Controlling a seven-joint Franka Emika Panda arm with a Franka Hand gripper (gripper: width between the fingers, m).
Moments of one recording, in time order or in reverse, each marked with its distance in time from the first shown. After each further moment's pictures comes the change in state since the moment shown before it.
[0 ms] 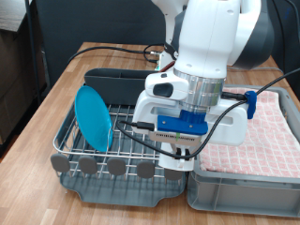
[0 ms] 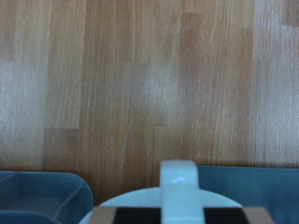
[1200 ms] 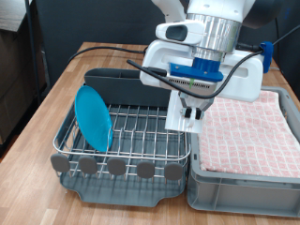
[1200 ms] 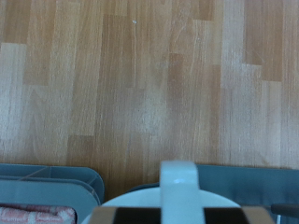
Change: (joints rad) arm 0.096 -0.174 -0.074 -0.072 -0.088 -0.011 0.046
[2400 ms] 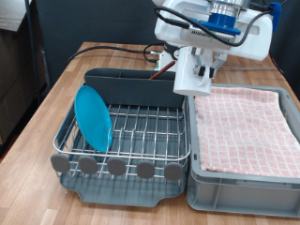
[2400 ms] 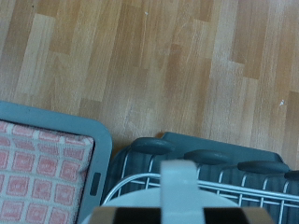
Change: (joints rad) arm 0.071 -0.230 -0.017 -0.147 -0.192 -0.044 0.026
